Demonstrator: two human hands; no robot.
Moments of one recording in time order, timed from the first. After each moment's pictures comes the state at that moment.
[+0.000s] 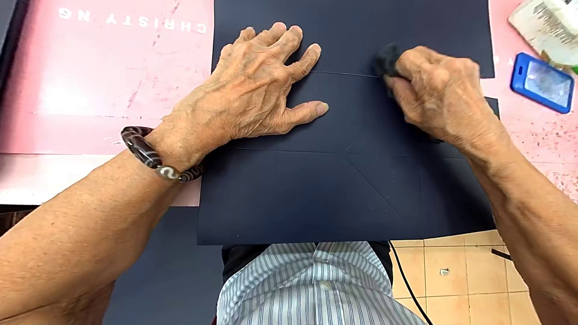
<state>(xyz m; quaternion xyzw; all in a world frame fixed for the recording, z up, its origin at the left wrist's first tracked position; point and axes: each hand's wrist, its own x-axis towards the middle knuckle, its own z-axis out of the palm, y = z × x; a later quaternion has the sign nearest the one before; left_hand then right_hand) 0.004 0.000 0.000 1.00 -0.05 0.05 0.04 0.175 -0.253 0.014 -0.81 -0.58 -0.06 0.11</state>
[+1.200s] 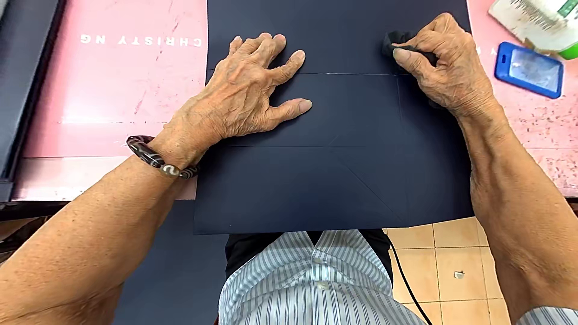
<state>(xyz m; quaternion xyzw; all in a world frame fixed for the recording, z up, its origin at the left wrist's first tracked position) 0.003 0.004 -0.008 0.99 -0.06 0.07 0.07 0.230 -0.277 -0.009 -0.79 -0.54 -0.05 0.30</state>
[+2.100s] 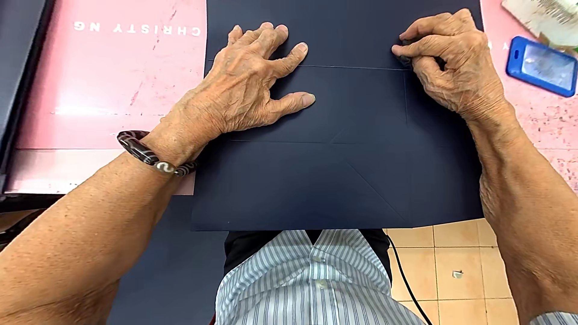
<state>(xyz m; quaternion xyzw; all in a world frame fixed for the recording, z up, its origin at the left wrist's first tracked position) 0.002 0.001 -0.006 0.99 -0.04 0.07 0.08 0.225 -0.280 -0.007 -0.77 -0.58 -0.07 0.25</state>
